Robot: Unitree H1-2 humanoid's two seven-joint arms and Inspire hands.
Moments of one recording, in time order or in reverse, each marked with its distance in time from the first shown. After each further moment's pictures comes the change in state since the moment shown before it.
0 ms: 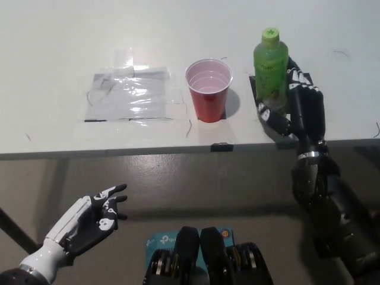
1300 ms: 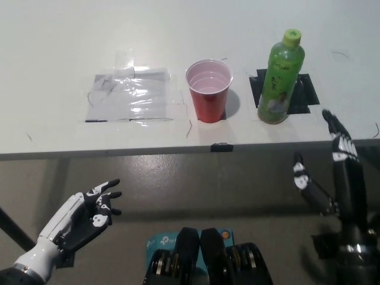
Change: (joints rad) left_arm 0.003 -0.012 0.031 0.002 0.002 -0.016 0.000; right_arm 0.650 -0.075 -0.024 -1.115 0.268 0.212 0.351
